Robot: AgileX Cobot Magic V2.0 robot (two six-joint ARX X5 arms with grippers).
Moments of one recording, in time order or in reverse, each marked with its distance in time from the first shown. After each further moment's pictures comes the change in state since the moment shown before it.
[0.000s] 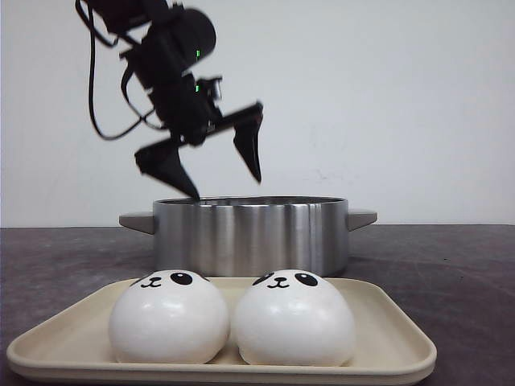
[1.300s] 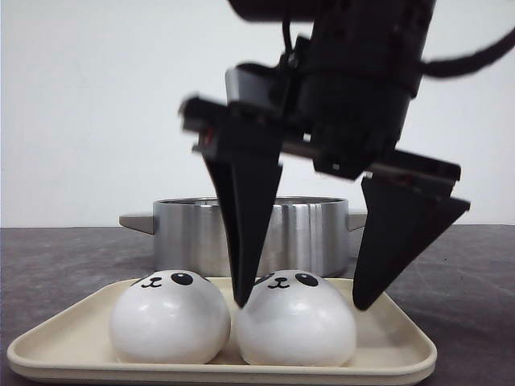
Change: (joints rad) left arm -0.010 -1.072 0.007 -0.478 -0.101 0.023; right arm -0.055 0.480 -0.747 0.465 -0.497 0.440
